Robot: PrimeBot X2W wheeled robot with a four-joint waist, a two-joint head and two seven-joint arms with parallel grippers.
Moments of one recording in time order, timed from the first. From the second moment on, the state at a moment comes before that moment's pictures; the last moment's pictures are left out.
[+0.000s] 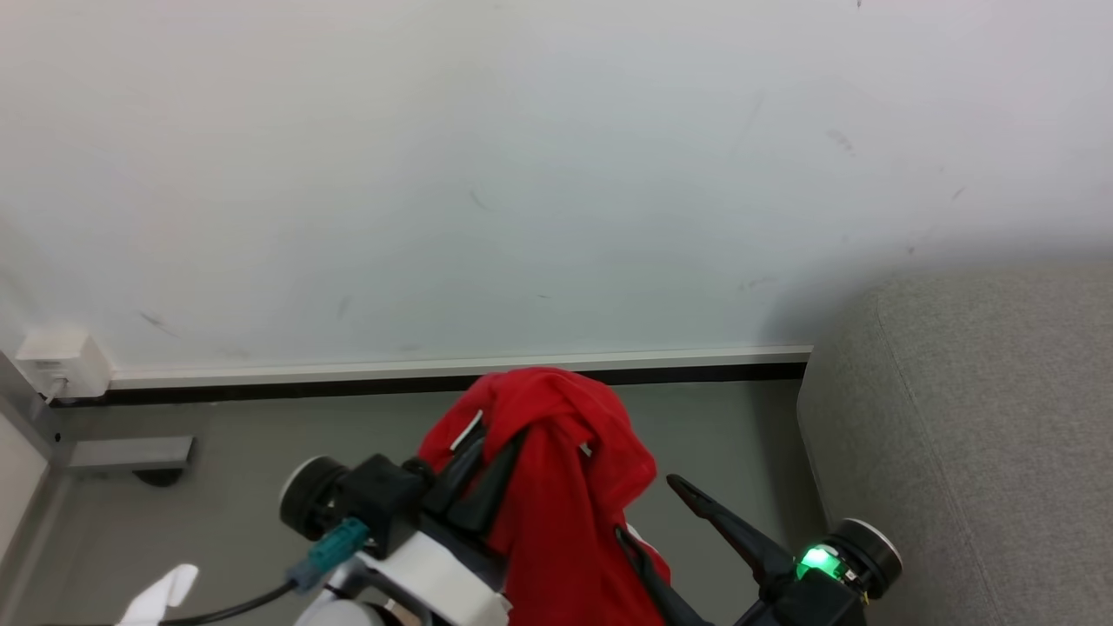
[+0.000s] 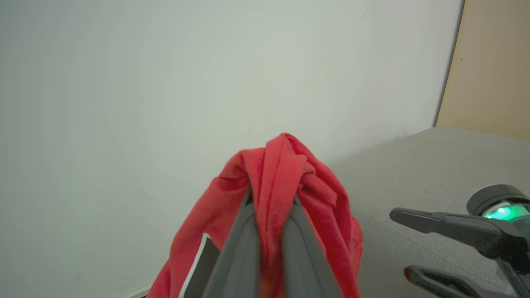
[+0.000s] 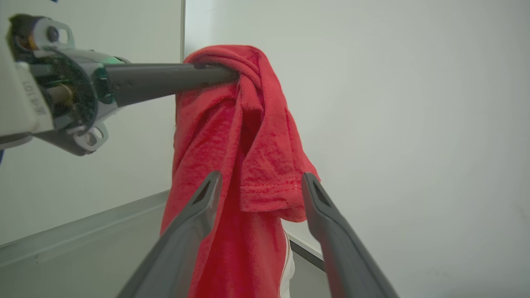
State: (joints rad) left arm -0.25 0.24 -0.46 -0.01 -0.28 -0.04 -0.11; right arm -0.19 -0.15 0.61 0.16 0.22 0.13 -0.26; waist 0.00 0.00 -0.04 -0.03
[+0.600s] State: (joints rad) left arm -0.27 0.18 -0.64 -0.04 -0.32 -0.11 -0.06; right arm -0.28 -0.18 0.73 0.24 0.29 0.13 -0.27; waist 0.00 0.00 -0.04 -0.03
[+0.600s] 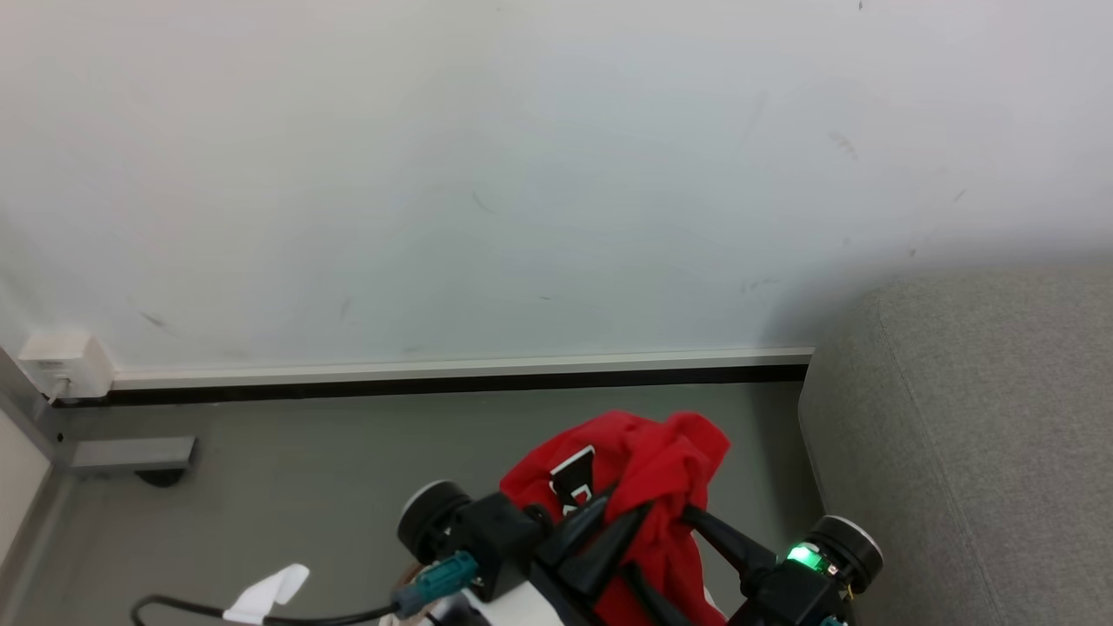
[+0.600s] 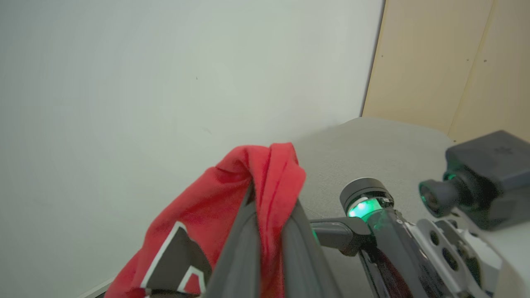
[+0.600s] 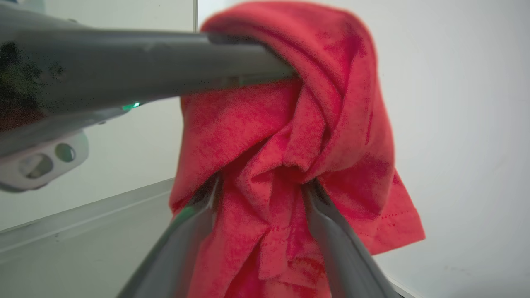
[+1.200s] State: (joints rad) left arm -0.25 0.17 -0.70 -0.03 -0.39 -0.11 -0.05; right arm -0.31 -0.20 0.76 0.26 0.40 0.13 -0.26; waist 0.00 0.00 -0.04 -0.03
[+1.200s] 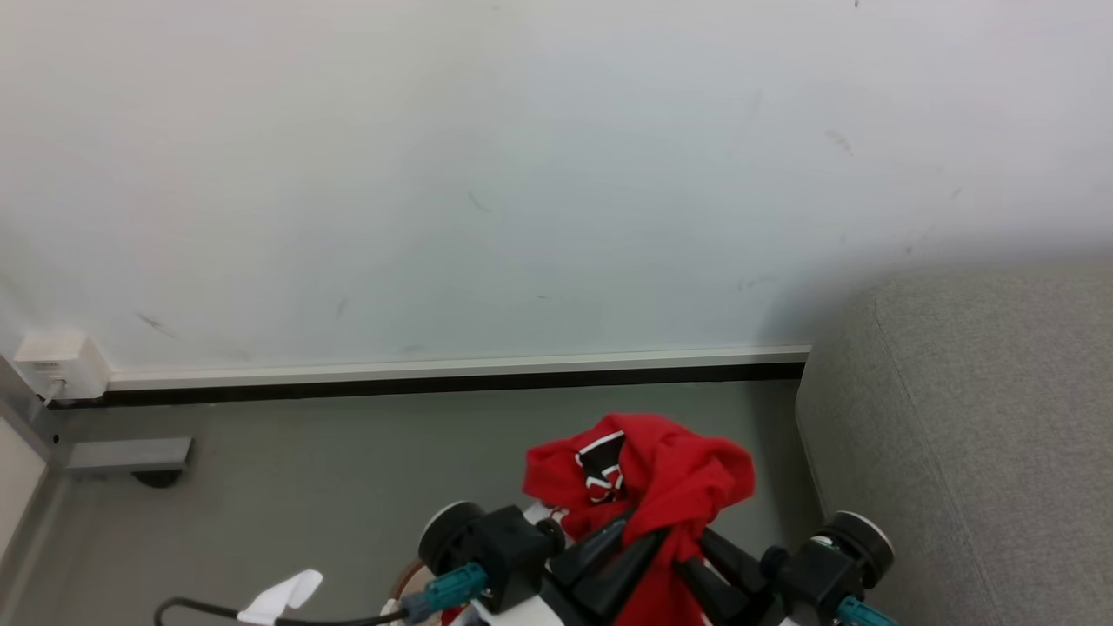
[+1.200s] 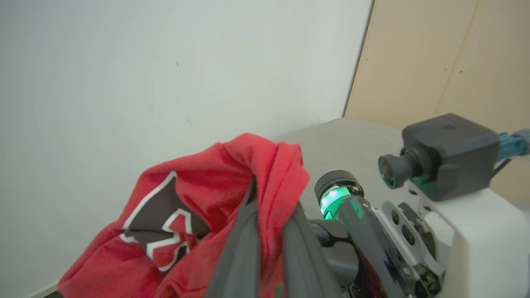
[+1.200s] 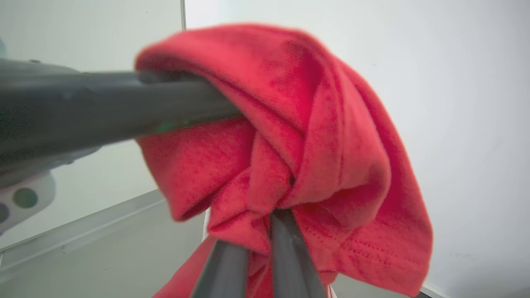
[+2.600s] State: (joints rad) left arm -0.33 0.15 -0.75 0.25 -0.33 -0.10 -0.24; right arm -0.20 -0.28 0.34 0.19 0.31 0.13 -0.26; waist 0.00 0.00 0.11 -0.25
